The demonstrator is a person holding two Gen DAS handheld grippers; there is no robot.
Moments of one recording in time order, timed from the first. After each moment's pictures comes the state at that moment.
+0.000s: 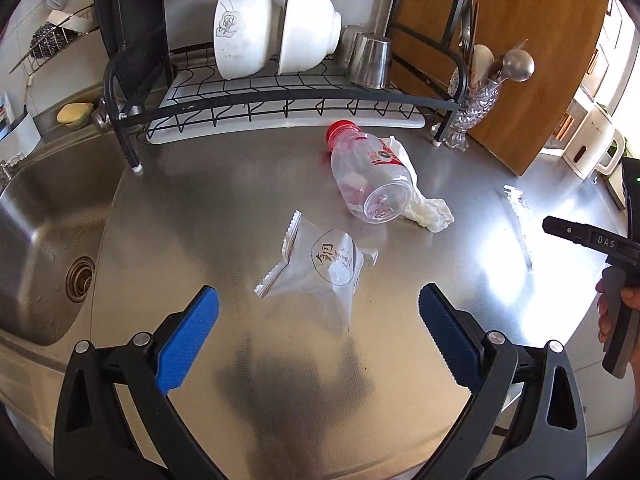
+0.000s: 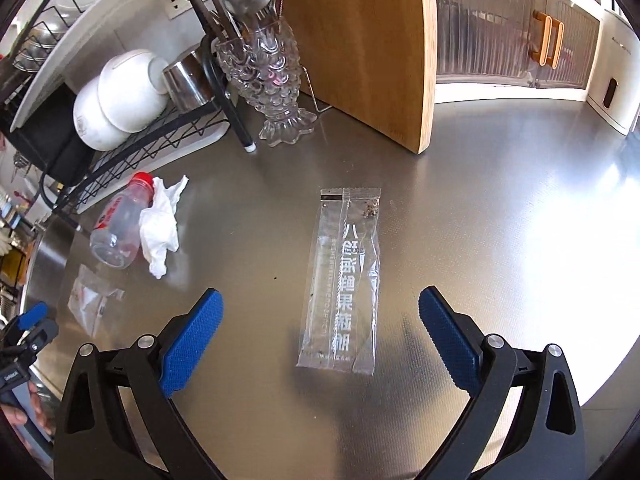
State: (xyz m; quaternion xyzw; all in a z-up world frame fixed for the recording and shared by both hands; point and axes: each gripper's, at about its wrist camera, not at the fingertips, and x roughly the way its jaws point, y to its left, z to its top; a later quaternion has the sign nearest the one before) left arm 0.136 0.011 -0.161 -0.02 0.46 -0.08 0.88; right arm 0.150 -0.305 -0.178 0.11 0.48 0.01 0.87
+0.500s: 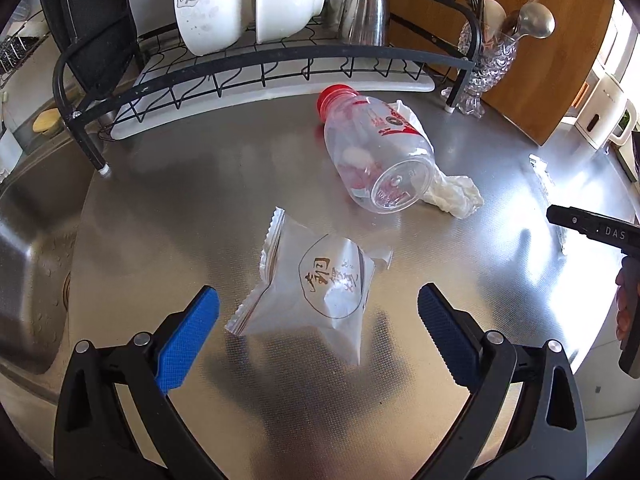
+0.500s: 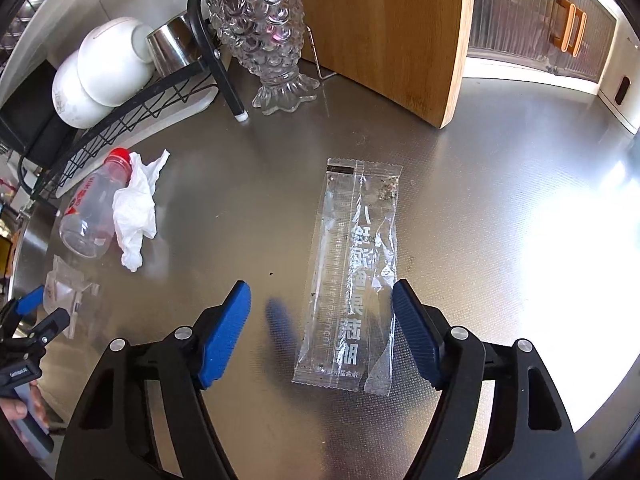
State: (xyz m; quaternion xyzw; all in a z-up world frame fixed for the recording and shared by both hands) left arm 0.169 0.000 -0.197 0.02 0.50 -0.09 0.86; right arm 0.167 -0.292 -0.203 0.09 0.52 0.01 0.85
